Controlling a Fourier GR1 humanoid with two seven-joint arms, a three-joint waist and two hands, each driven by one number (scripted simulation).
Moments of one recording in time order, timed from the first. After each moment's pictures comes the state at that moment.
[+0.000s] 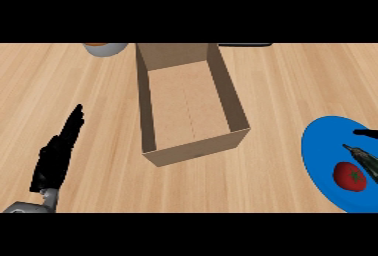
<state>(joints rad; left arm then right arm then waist) -0.04 0.45 -0.22 -1.51 0.09 0.29 0.07 -0.58 -0.90 0.52 -0.42 0.59 0.49 -0.70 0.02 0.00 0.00</state>
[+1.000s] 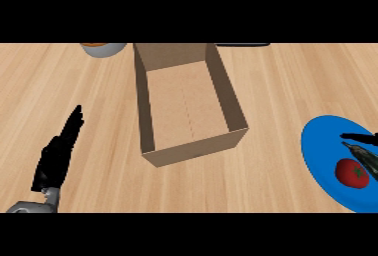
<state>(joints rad) -0.03 0.39 -0.16 -1.47 0.03 0.25 0.05 -0.61 -0.81 0.49 -0.31 0.67 0.44 -0.73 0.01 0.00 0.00</state>
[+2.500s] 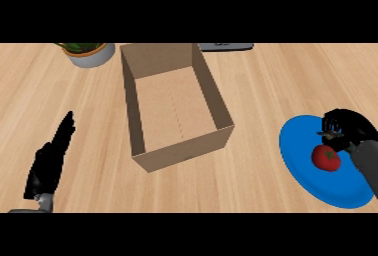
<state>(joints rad) 0.02 0.36 -0.09 -1.49 -0.03 0.22 0.08 -0.66 -0.54 0.24 -0.27 0.62 -0.20 -0.17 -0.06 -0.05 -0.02</state>
